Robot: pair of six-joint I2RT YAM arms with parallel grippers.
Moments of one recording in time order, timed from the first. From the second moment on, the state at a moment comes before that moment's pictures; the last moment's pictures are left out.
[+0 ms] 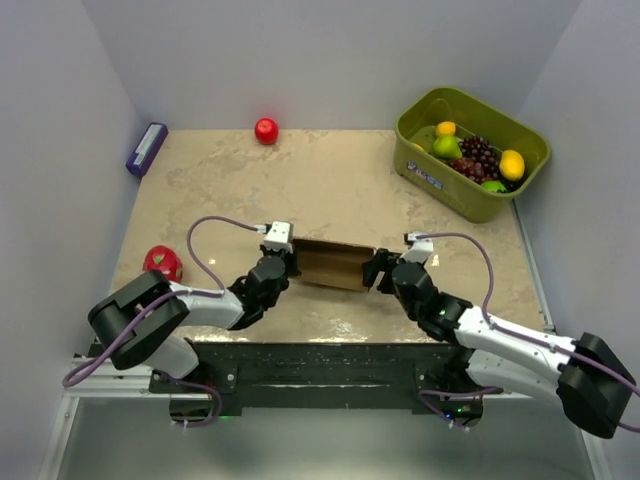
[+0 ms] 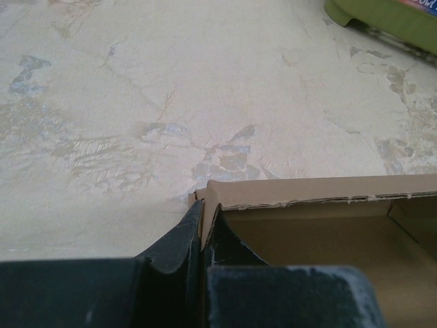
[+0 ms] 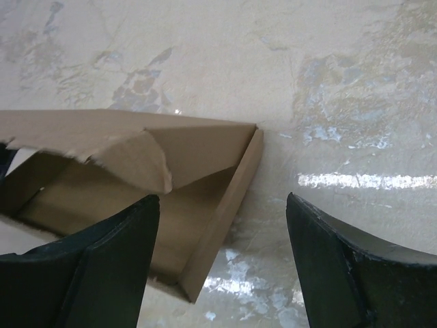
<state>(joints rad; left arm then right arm) -0.86 1.48 0.38 0.84 -0.56 -0.30 0.85 0.99 0.36 0.12 0.55 0.72</state>
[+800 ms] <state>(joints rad) -0.98 1.35 0.24 0.68 -0.56 -0.25 0.85 0.66 0.62 -0.34 0.29 0.66</state>
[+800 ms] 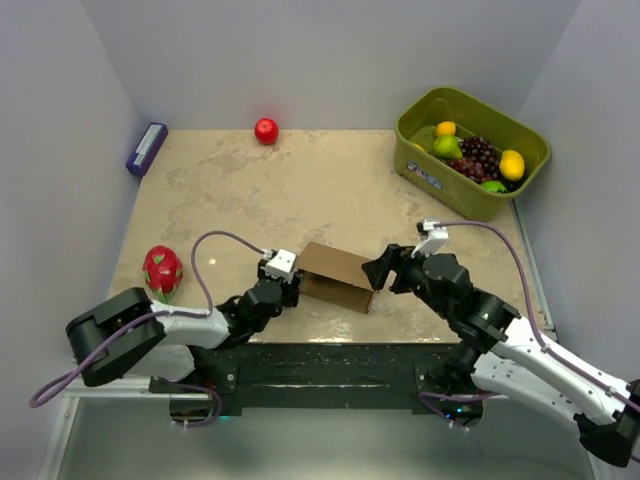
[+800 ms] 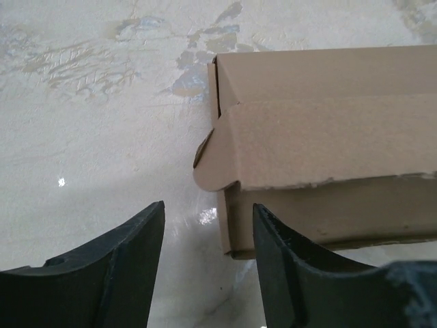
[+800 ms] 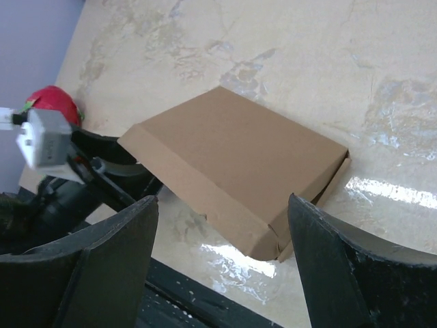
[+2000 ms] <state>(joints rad) -0.65 1.04 0.67 0.04 0.04 -0.34 0.85 1.07 0.79 -0.23 0.21 0.59</state>
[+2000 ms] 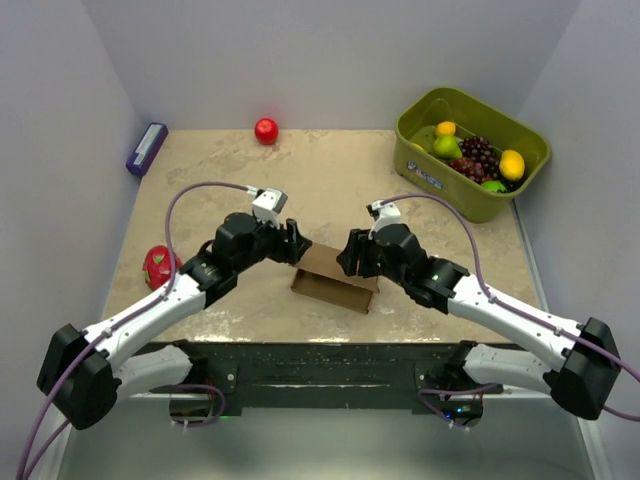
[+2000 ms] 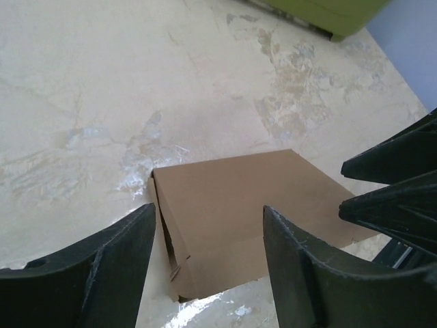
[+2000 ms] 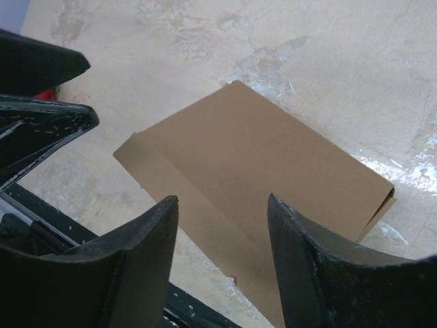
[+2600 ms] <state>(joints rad) -0.64 1.20 0.66 0.08 0.24 -0.32 0.85 1.17 0.75 -0.24 0.13 0.61</state>
